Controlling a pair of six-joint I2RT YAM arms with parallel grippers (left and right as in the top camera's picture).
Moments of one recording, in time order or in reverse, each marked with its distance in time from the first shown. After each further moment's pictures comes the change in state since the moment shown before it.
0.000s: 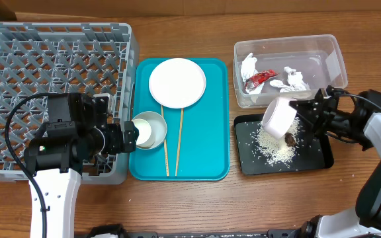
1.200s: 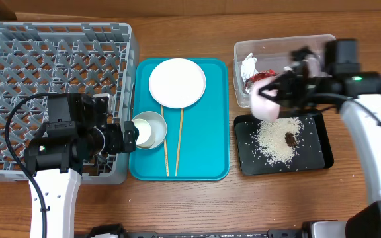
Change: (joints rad) left arm 0.000 0.000 0.000 0.000 0.000 0.000; right arm 0.449 -0.174 0.380 -0.136 0.756 -0.029
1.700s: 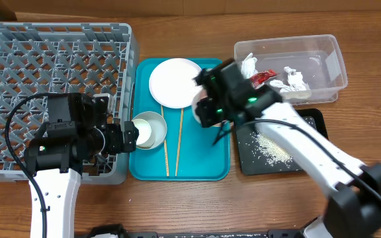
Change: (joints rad) left arm 0.000 0.000 0.000 0.000 0.000 0.000; right arm 0.562 0.158 -0.006 0.267 0.477 -0.070
